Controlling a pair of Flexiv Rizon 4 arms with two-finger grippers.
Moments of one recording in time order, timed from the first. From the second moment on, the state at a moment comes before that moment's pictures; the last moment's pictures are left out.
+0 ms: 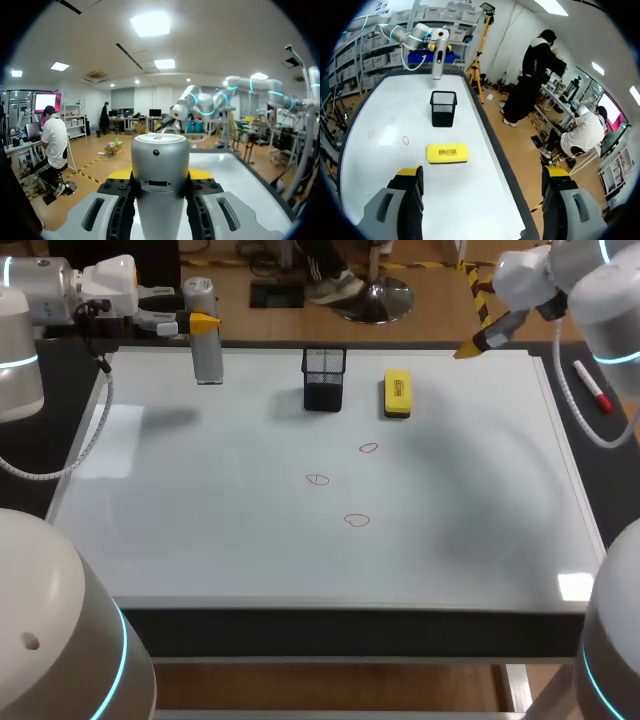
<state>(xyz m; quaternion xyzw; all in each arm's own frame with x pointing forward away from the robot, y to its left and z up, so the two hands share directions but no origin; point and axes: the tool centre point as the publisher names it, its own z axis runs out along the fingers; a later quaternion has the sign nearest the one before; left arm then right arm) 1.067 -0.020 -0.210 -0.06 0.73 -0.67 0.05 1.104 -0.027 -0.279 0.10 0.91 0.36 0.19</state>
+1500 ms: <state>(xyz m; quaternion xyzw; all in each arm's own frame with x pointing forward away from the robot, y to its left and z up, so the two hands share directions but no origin) 1.067 -0.020 -0.210 -0.06 0.73 -0.67 0.05 1.118 -0.002 -0.310 -0.34 0.94 0.00 0.01</state>
